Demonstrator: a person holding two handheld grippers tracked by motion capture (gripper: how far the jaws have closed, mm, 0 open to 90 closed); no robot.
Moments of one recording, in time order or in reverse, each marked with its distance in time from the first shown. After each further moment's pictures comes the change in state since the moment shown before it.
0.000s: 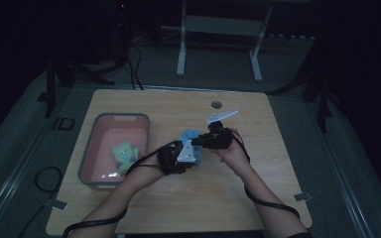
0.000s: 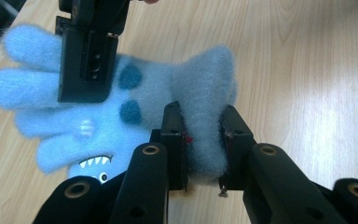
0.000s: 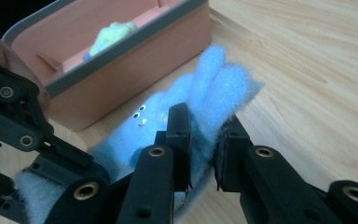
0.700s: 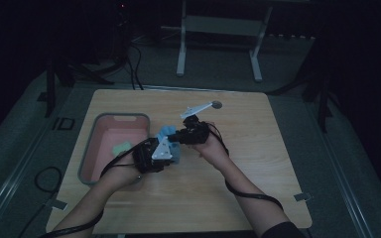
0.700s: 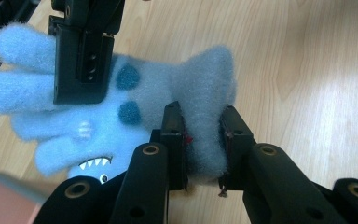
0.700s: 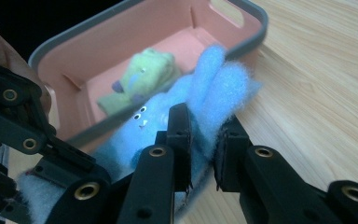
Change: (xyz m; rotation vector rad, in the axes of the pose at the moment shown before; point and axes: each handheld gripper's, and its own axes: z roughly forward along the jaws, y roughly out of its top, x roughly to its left) left arm 0.010 -0.038 -0.049 0.045 0.054 -0.048; right arm 0.035 0.045 0.042 0.015 0.060 -0.065
